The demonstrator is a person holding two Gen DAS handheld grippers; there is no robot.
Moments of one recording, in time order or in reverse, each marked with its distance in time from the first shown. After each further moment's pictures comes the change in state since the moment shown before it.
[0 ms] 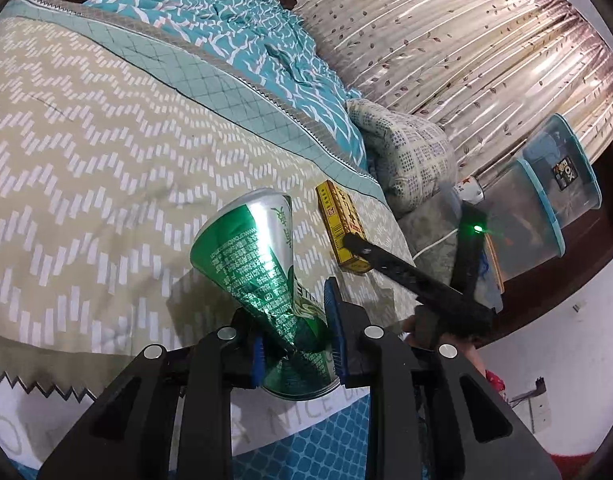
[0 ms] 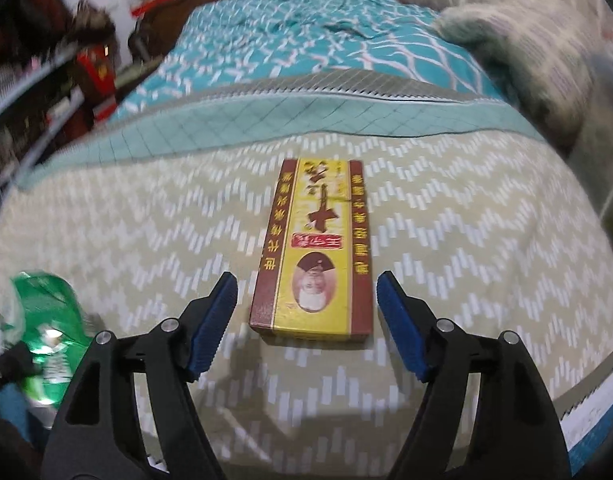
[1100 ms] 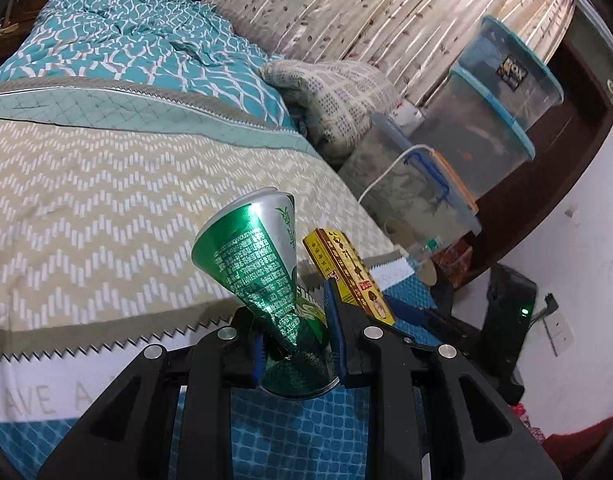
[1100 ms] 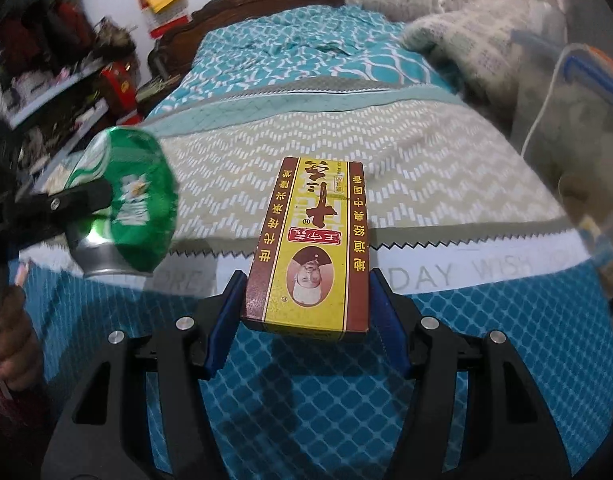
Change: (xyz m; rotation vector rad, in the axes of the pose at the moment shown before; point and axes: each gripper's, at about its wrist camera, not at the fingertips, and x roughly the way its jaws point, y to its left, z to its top) left arm 0.025 -0.118 -0.045 0.286 0.109 -0.050; right arm -0.144 -0.072 -0.139 0.007 -0.093 0.067
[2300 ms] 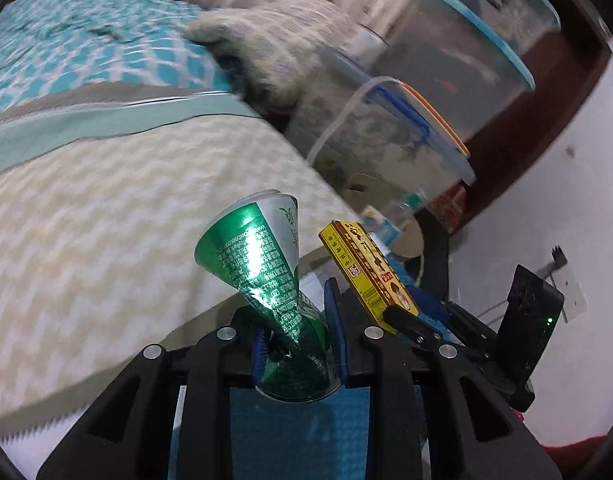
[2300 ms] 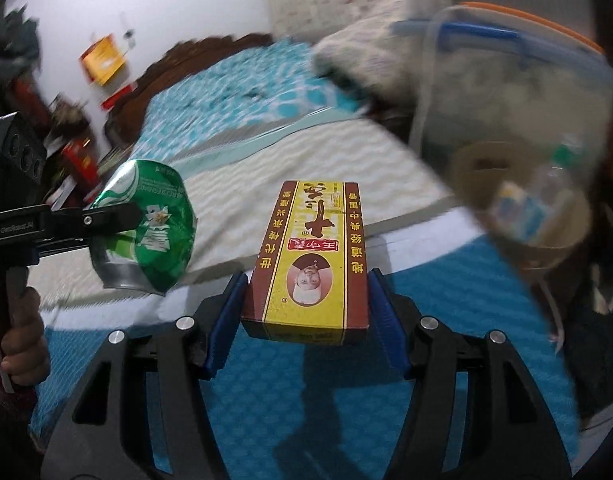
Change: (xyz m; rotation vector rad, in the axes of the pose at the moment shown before) left arm 0.134 -0.114 0.048 0.179 0.217 -0.053; right arm -0.054 -0.143 -0.017 0.273 -0.163 -0.086
